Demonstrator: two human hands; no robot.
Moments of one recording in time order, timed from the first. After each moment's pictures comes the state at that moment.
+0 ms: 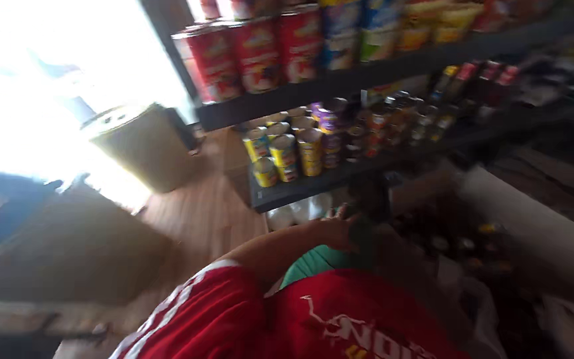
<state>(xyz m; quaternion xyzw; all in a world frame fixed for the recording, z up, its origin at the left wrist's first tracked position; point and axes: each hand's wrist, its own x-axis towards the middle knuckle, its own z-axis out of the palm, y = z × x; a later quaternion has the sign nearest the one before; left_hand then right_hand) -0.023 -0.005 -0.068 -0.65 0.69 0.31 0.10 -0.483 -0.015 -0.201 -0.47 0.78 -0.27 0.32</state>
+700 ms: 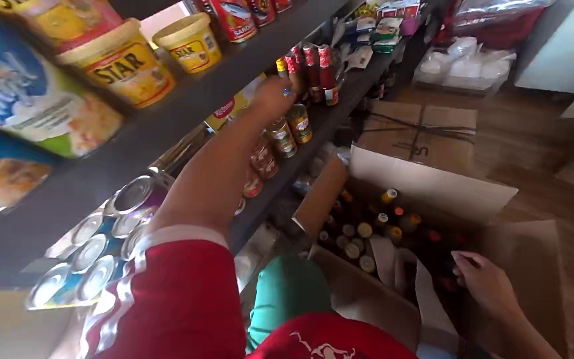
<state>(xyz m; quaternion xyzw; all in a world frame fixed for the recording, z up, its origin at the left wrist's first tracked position) -0.171 -0.380 0.095 -0.56 0.82 0.04 -0.07 -0.492 -0.047 -0.190 -0.29 0.81 -0.33 0.39</state>
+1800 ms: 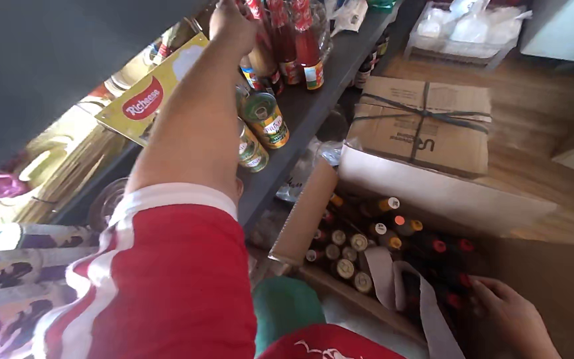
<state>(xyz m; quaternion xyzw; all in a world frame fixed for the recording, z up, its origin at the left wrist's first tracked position) -0.195 -0.610 0.041 -0.65 0.74 0.08 -0.18 -0.512 -0.073 -0.224 -0.21 0.84 -0.27 0.42</state>
